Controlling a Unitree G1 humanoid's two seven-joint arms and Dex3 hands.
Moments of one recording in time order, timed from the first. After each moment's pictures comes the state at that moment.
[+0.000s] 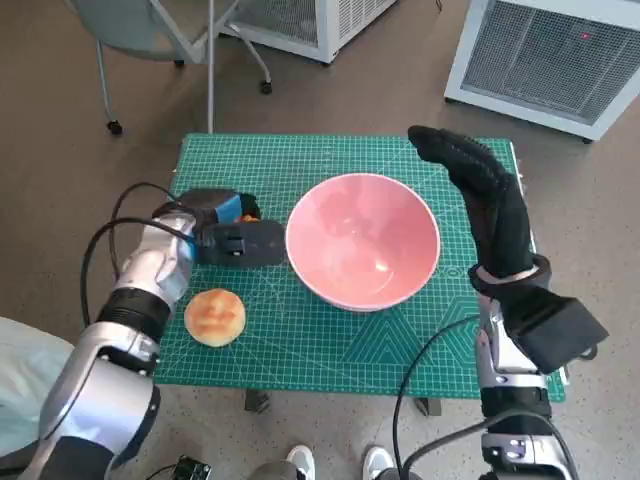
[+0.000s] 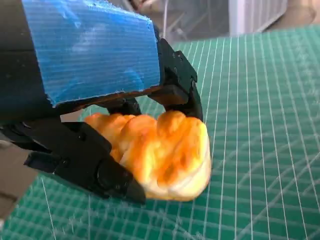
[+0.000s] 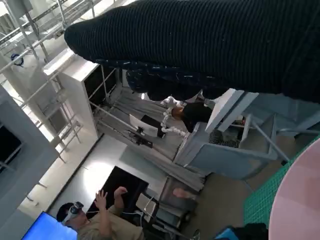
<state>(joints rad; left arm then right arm) -1.02 0.46 -0.50 1.08 0.69 -0.05 -0.19 -0.60 -0.13 -0.09 0.46 0.16 -0.71 0.35</state>
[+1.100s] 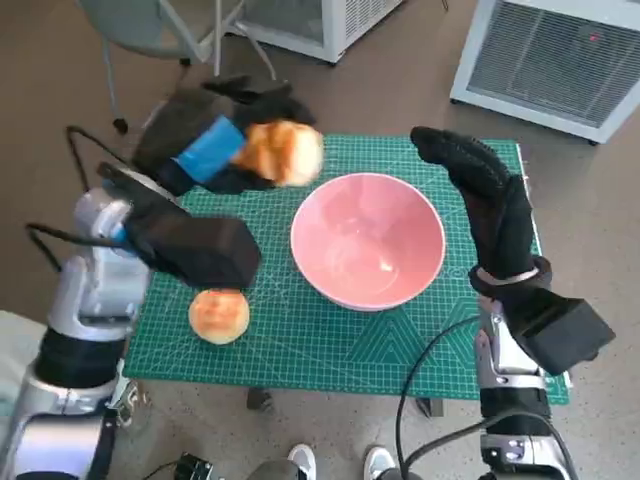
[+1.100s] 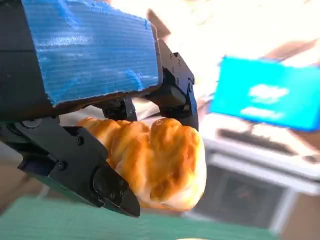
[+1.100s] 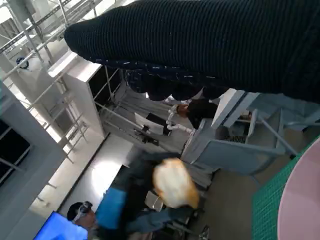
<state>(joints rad) -0.81 0.51 -0.21 0.05 0.50 -0.08 -0.25 -0.60 -0.13 -0.09 0.46 0.21 -0.71 0.39</state>
